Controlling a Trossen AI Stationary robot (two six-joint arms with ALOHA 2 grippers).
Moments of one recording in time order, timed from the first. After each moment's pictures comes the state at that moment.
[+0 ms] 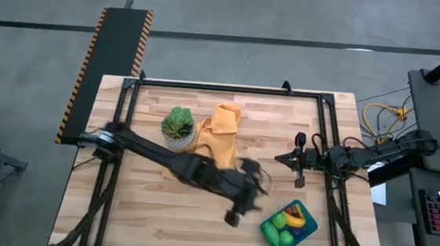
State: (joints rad) left arm -0.32 2.00 1.94 -0.34 -0.11 0.21; right arm 0.27 0.54 0.12 0.40 0.29 -0.06
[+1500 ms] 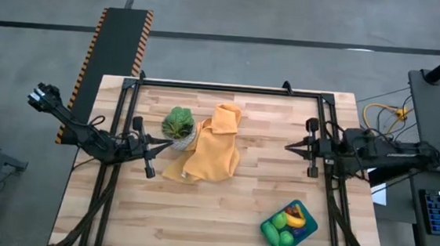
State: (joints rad) left arm -0.58 0.74 0.55 0.20 -0.93 0.24; right arm 0.08 0.44 0.46 -0.08 0.02 -0.29
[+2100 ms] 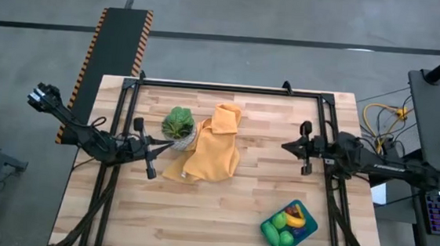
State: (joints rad) left arm -0.58 0.76 0.55 0.20 -0.93 0.27; right arm -0.20 0.27 0.08 0.25 -0.20 -0.06
